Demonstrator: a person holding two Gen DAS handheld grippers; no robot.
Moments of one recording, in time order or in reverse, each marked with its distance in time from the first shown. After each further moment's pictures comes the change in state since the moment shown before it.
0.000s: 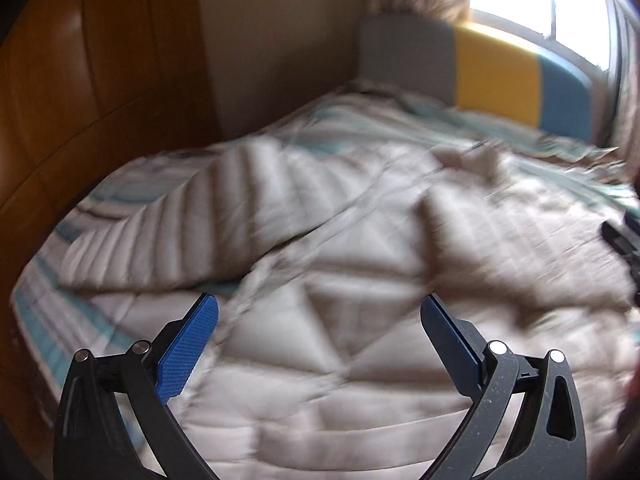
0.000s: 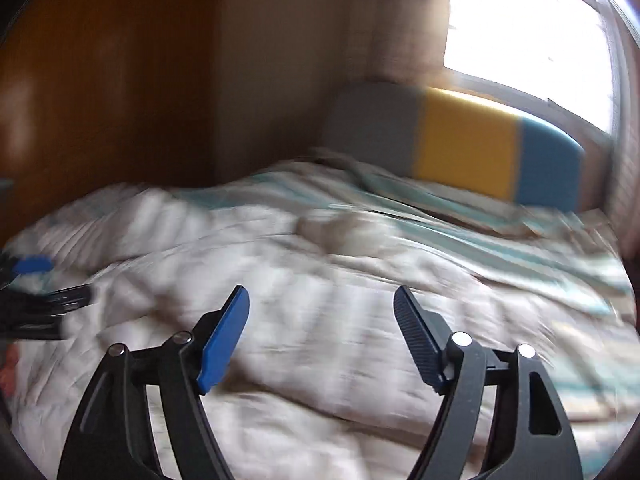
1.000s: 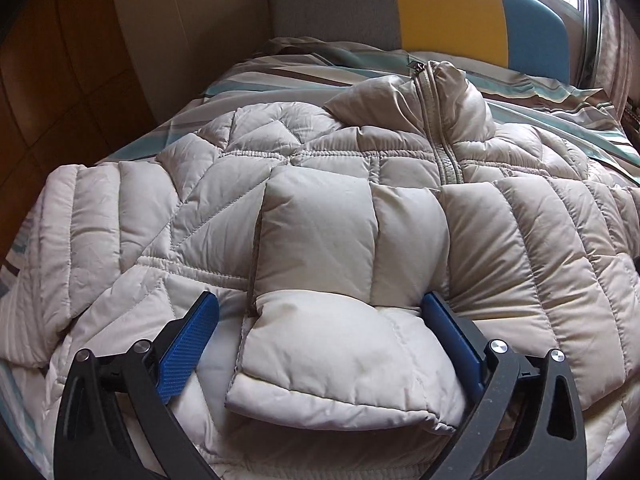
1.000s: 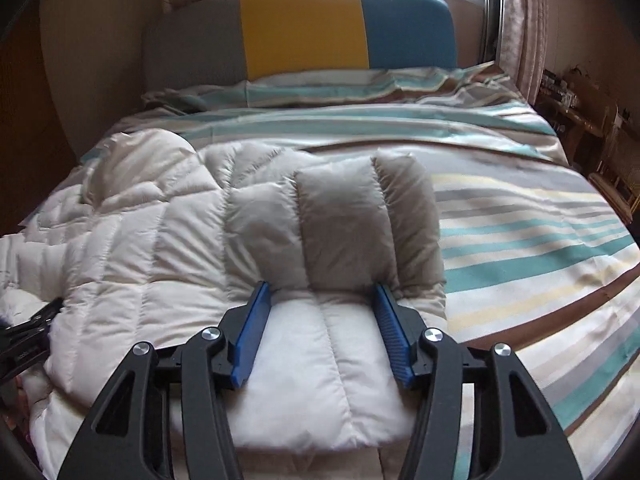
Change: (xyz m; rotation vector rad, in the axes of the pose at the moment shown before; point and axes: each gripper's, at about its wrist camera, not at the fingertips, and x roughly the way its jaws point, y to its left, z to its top) left arm 0.151 -0.116 0.029 0.158 0.132 -0.051; right arm 0.063 -0.108 -0.045 0.271 0.260 -0.243
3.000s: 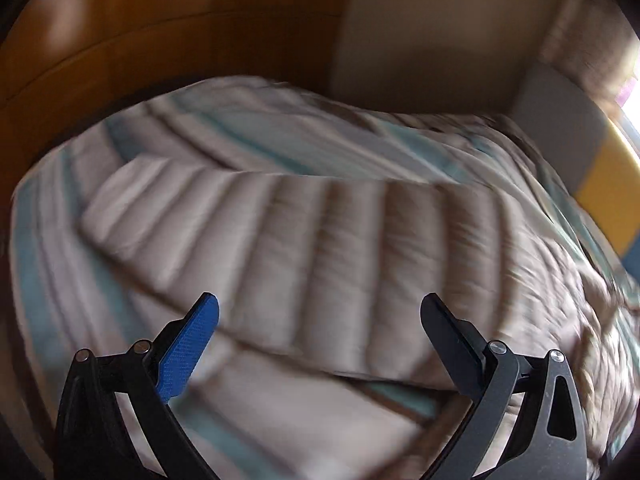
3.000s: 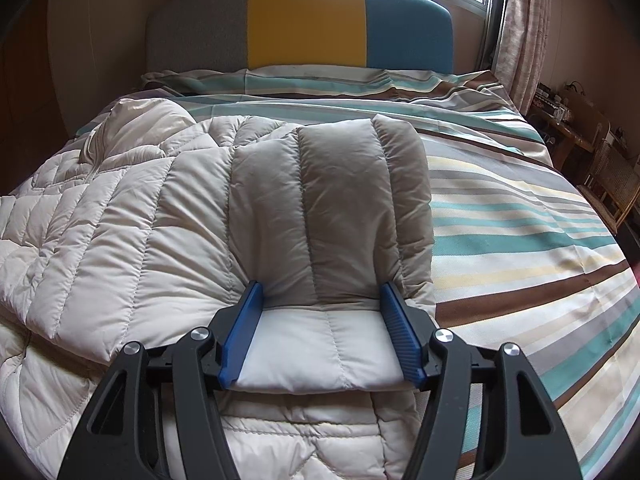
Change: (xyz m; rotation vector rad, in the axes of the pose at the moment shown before) left arm -0.077 0.318 -0.061 -0.683 0.001 0.202; right arm 0.001 0.004 -0.024 -0.060 0.044 -0.083
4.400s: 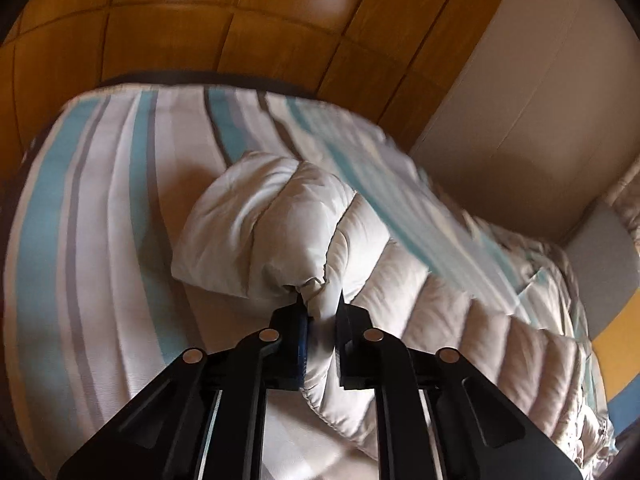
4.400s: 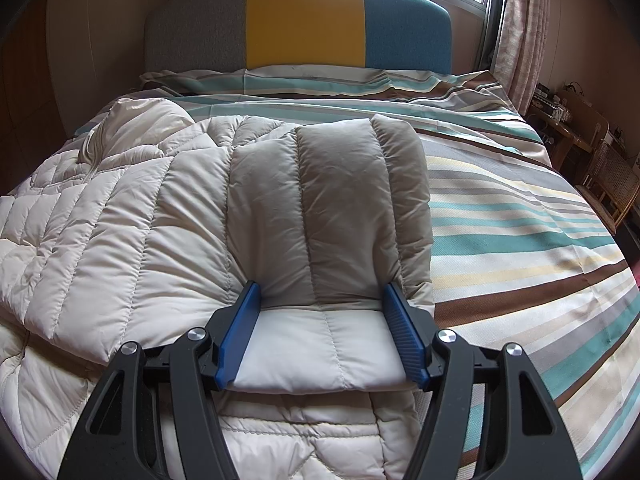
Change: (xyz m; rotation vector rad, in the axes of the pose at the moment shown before) left arm 0.009 0.092 0.013 -0.358 -0.224 0.054; right arm 0.000 0.000 0.001 0.002 0.000 -0.005
